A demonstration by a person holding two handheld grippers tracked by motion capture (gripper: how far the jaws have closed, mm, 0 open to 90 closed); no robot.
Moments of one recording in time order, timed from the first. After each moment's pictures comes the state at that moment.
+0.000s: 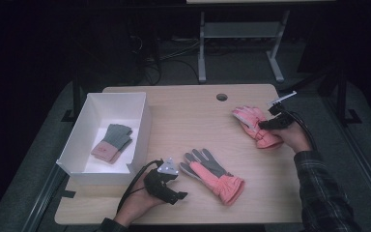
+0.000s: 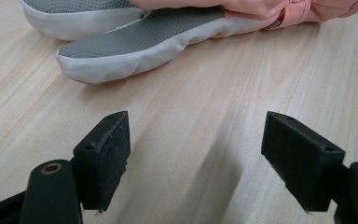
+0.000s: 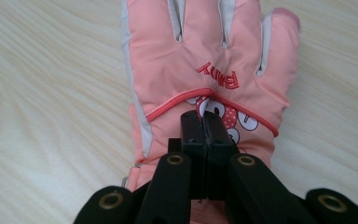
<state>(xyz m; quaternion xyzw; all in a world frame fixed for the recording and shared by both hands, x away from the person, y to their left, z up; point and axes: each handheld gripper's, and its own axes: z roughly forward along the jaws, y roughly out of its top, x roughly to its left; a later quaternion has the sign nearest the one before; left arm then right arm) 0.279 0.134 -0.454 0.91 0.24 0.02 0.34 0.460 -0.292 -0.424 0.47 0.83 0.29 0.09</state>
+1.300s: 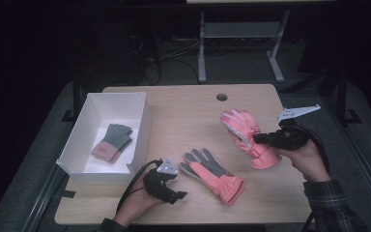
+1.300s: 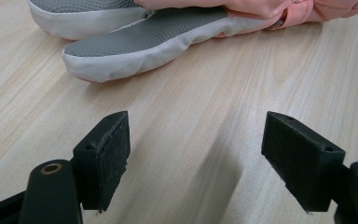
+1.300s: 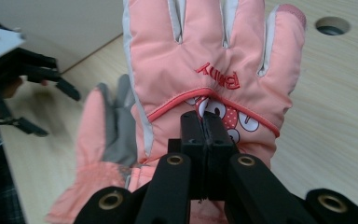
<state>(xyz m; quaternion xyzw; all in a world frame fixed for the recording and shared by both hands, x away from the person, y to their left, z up) 0.280 0.137 -0.452 0.91 0.23 0.03 0.34 0.333 -0.259 -0.345 0.37 0.82 0.43 0.06</state>
